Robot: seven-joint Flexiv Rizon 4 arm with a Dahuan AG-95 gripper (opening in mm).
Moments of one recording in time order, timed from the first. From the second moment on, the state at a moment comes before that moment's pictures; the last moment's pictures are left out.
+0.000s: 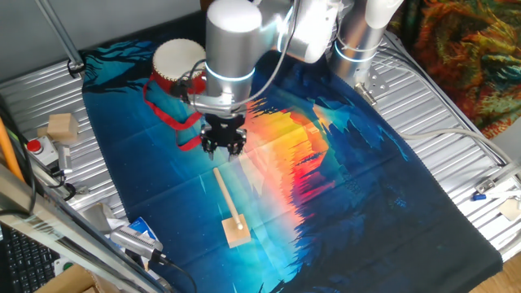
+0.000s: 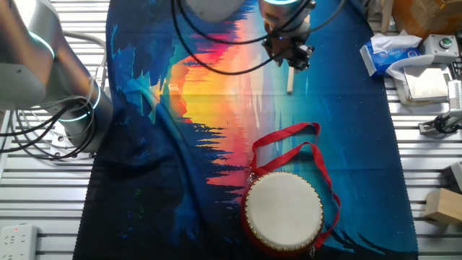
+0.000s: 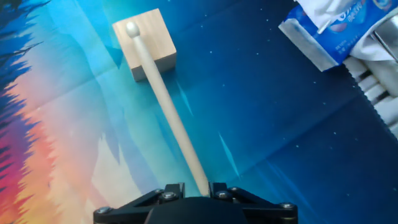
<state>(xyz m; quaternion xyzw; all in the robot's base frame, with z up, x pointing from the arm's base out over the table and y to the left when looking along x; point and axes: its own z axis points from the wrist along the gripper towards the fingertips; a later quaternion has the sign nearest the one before) 0.503 0.128 0.089 -0.50 0.86 0.00 0.12</state>
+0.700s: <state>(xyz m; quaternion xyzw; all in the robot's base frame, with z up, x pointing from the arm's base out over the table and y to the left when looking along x) 0.540 0.141 0.077 -0.53 0.84 -0.04 0.14</state>
